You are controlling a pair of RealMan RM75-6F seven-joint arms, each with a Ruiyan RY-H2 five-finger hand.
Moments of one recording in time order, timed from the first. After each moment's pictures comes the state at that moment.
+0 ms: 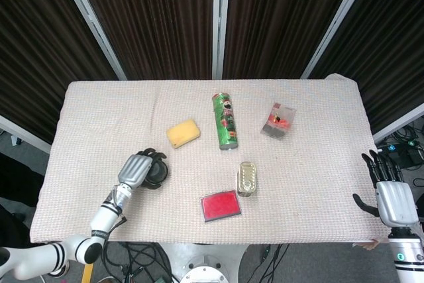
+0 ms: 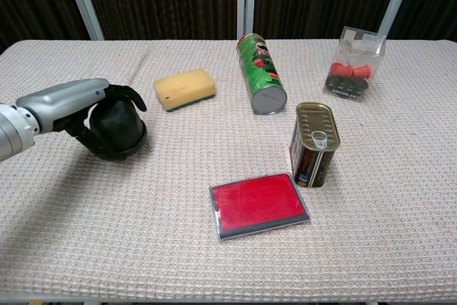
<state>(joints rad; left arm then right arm) -0.58 -1.66 -0.12 -1.36 1.24 0.98 0.13 0.10 -1.16 0.07 -1.53 -1.49 1.46 0.01</state>
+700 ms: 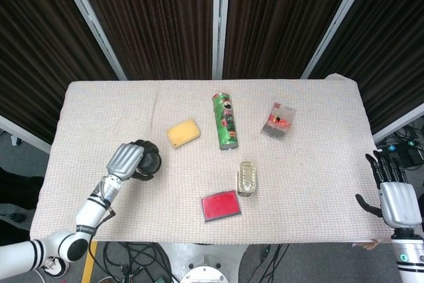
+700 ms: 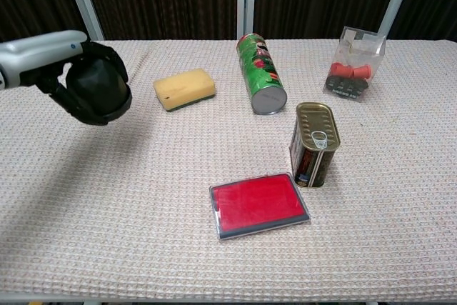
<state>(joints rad) -0.60 -1.45 -0.17 -1.58 1.21 0.99 0.17 0.09 -1.16 0.07 -1.52 -1.49 1.47 0.04</state>
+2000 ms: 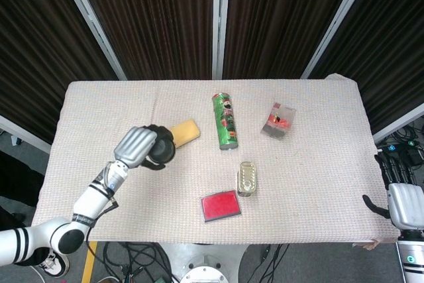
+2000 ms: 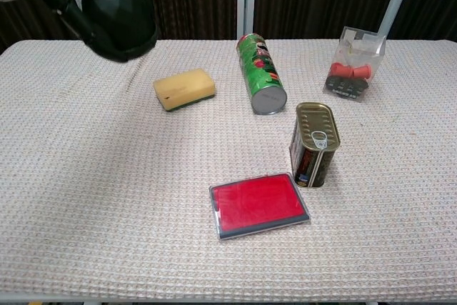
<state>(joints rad) -0.74 -1.26 -0.24 -1.84 1.05 0.91 0.28 0.07 -1.16 0.07 -1.47 -1.47 1.47 0.08</state>
